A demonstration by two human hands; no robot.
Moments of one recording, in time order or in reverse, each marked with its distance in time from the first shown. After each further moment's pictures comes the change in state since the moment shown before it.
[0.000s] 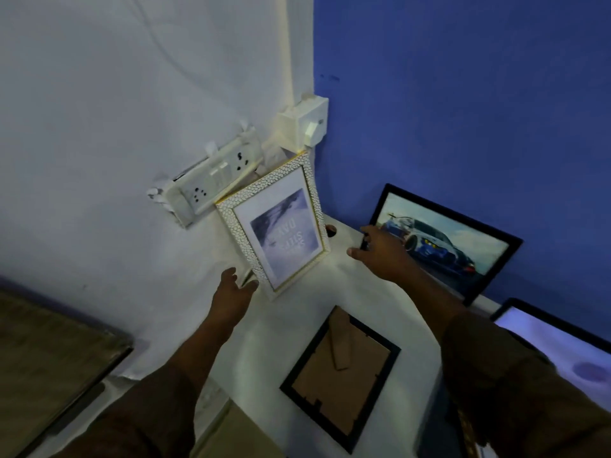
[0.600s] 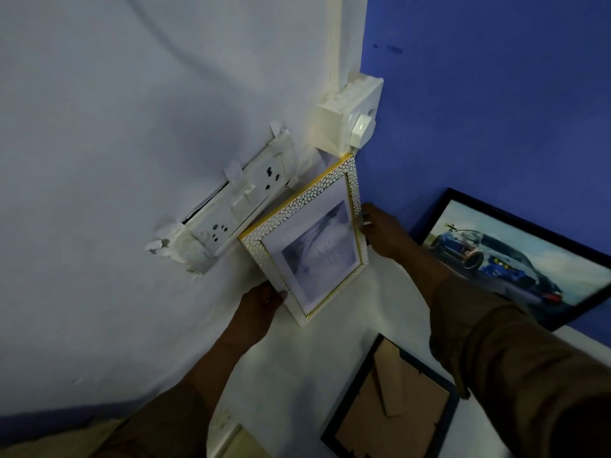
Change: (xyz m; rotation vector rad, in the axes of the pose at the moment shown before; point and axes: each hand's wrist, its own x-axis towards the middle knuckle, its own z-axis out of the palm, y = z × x) left_hand 0.104 -0.001 -0.010 0.207 -0.256 0.199; right_hand 0.178 -0.029 0.066 0.042 -0.049 -0.094
